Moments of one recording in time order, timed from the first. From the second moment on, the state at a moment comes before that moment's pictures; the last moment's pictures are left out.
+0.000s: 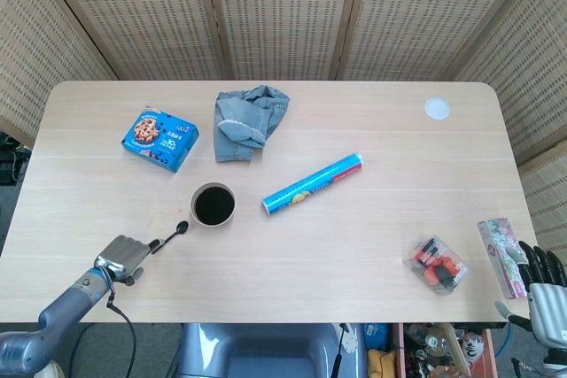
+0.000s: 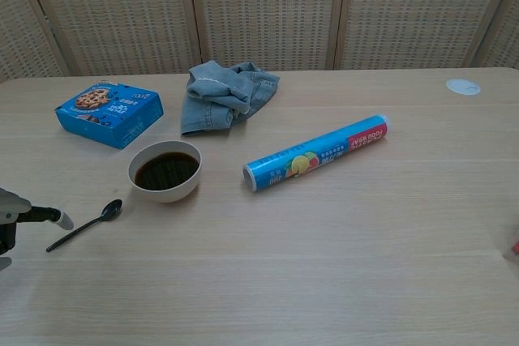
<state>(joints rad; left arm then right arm) -0.74 -1.23 0.22 -1.71 0.88 0.77 0.54 -0.06 -1.29 0.01 -1.26 -1.53 1.55 0.15</state>
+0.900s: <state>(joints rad) -0.74 -1.28 0.21 -1.62 0.80 0.78 0.55 -0.06 -1.29 0.01 -1.26 -1.53 1.55 0.15</state>
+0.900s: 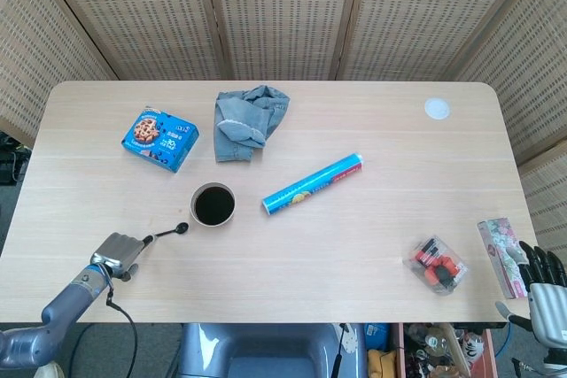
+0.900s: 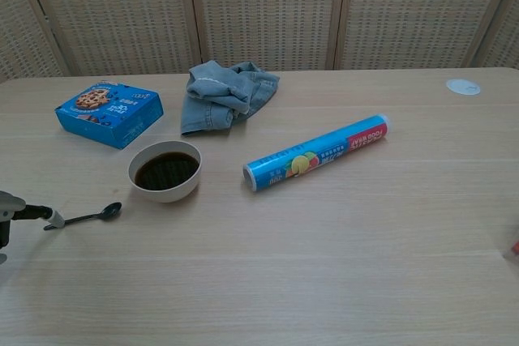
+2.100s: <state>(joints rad) -0.74 -1.28 0.20 -1.61 0.81 0.76 0.51 -0.07 -1.29 0.01 -1.24 -1.53 1.55 0.17</state>
